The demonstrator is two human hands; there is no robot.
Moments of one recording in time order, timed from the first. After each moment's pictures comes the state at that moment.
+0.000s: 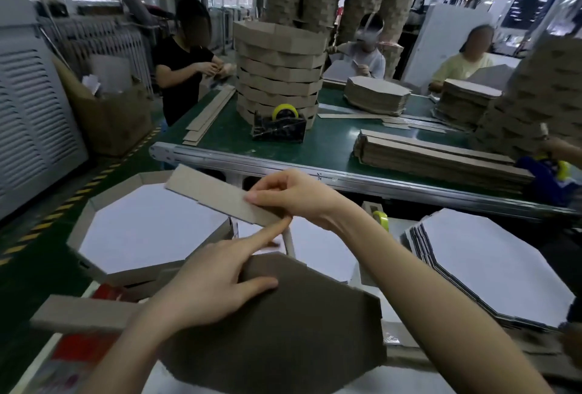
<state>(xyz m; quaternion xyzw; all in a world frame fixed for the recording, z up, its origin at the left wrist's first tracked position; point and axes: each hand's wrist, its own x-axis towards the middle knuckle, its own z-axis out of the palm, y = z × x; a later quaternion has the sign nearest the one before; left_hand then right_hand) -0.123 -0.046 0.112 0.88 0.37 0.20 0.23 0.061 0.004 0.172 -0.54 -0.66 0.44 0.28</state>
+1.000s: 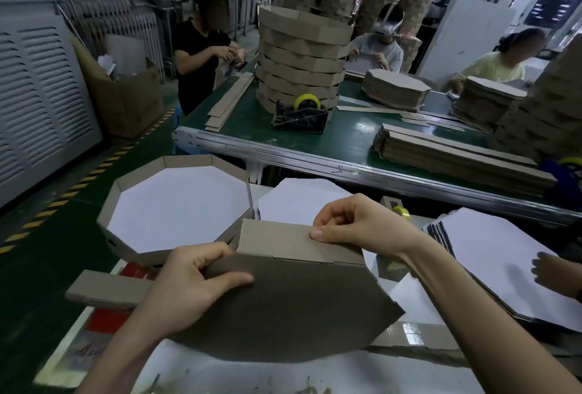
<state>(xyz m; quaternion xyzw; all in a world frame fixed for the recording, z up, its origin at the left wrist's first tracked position) -0.203 -0.055 0.079 0.72 0.40 0.37 0.43 0.074 -0.048 0.165 -0.57 -0.66 0.44 0.20</state>
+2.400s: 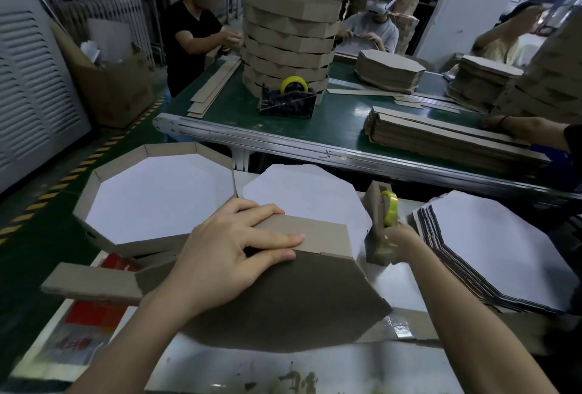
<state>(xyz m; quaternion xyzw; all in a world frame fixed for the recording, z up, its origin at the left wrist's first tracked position) -0.127 -0.058 0.111 0.86 0.33 0.33 0.19 0.252 -0.009 0.008 -0.88 -0.25 0.31 0.25</state>
